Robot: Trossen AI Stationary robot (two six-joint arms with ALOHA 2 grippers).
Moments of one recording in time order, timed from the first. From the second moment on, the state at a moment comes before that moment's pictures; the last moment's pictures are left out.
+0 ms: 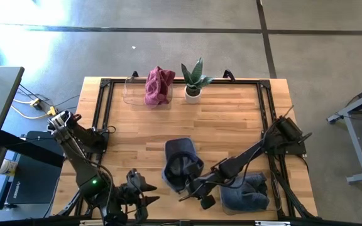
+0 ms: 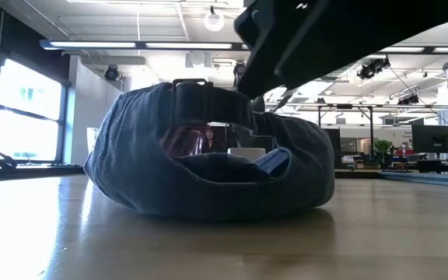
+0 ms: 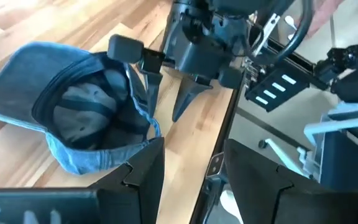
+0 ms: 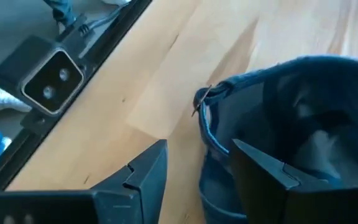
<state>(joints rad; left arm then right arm) -0.92 1.67 1.59 -0.80 -0.77 -1.22 0.53 1.93 1.26 -0.11 0.10 0.02</state>
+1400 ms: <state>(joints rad) -0.85 1.71 1.58 -0.77 -0.57 -1.30 0.36 1.90 1.26 -0.17 -0.21 0.07</state>
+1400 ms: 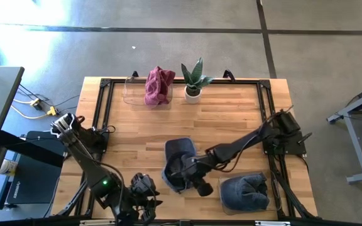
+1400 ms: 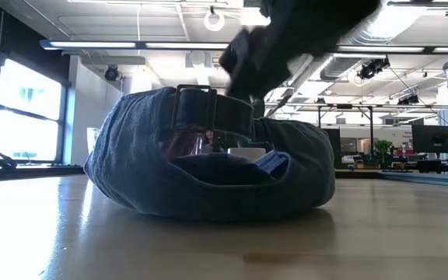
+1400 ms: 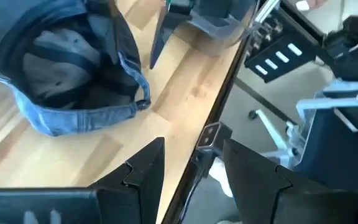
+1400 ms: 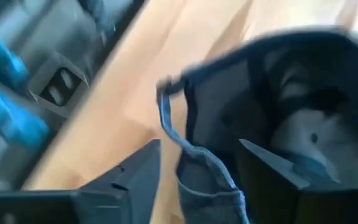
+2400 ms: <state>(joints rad) -0.81 1.72 1.58 -0.86 -0.58 -1.29 0.30 1.67 1.26 -0.28 -0.16 0.86</state>
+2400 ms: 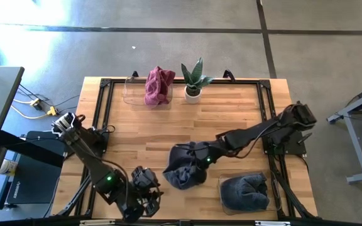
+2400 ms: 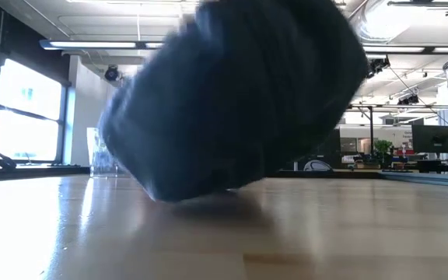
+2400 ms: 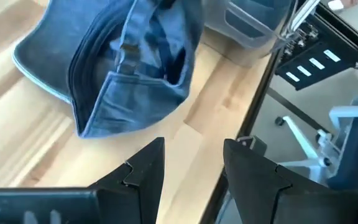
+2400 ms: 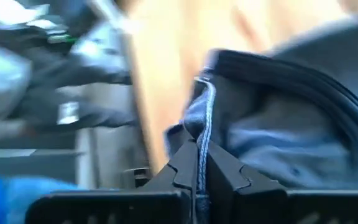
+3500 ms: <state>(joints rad) -0.49 1.96 1.50 -0.74 -0.45 -1.15 0.21 1.67 1.25 -0.71 -0.02 0.84</state>
